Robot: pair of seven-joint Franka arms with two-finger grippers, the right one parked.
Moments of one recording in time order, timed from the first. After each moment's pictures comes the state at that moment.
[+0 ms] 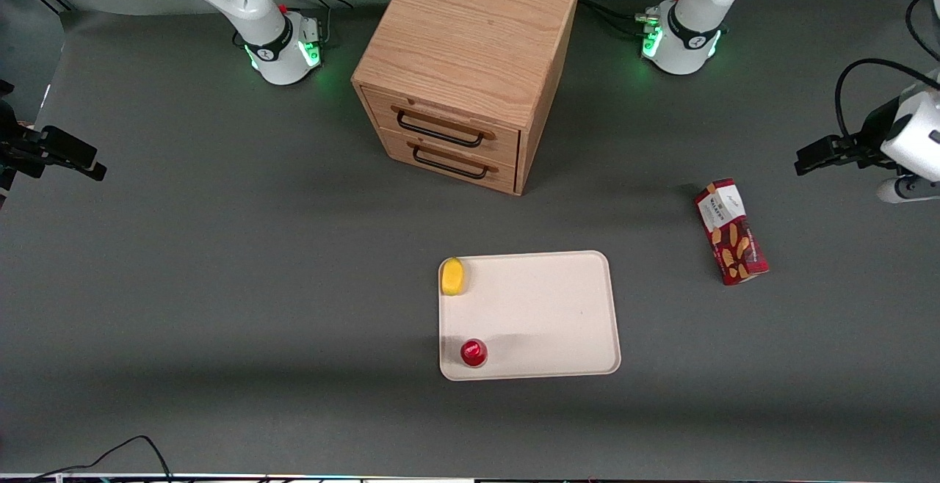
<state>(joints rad) -0.14 -0.04 0.16 -1.75 0.00 1.61 -0.08</state>
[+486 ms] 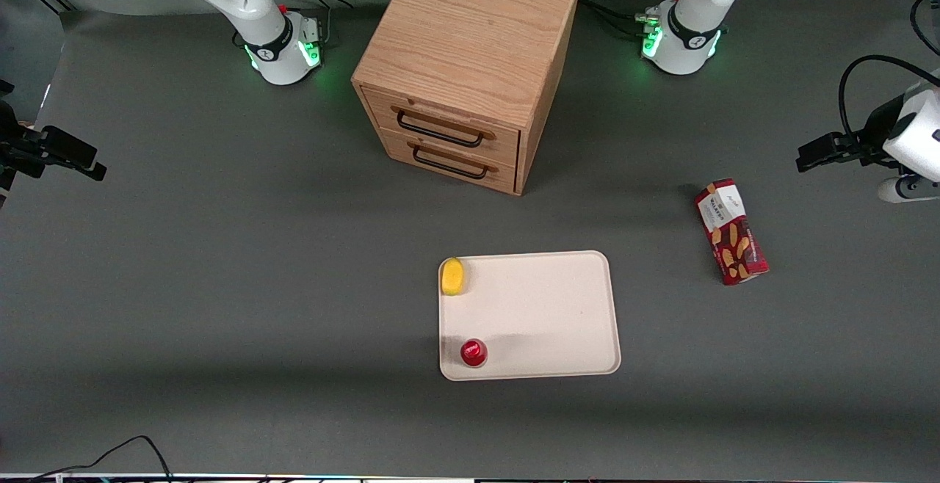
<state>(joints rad) -0.14 -0.01 0.16 -1.72 0.00 1.57 -0.07</state>
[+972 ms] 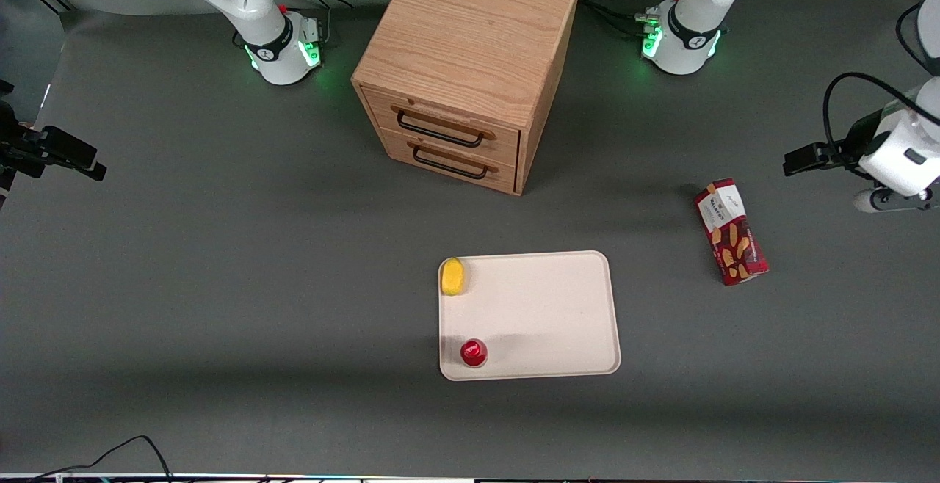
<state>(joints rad) -0.14 0.01 0.16 -1.81 0.00 1.64 -0.07</state>
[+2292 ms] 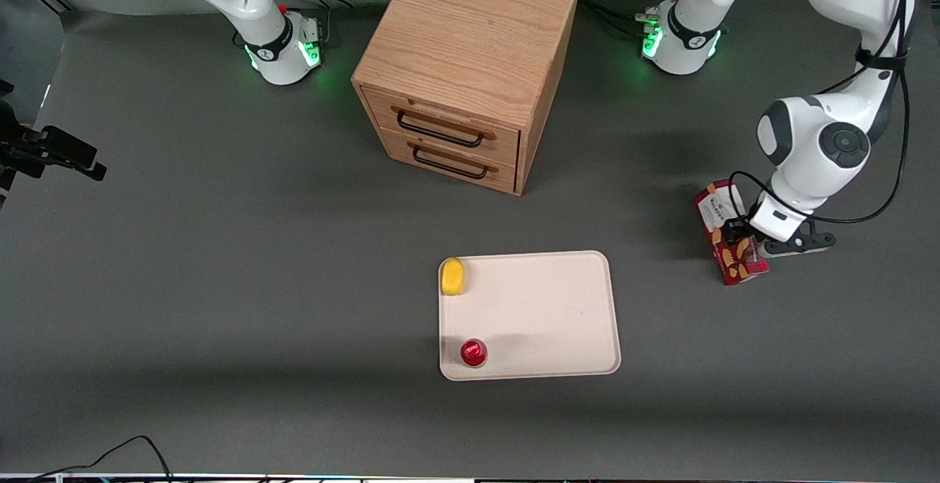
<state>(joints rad) -0.14 0.25 0.19 -2.37 -0.03 2.74 -0.07</state>
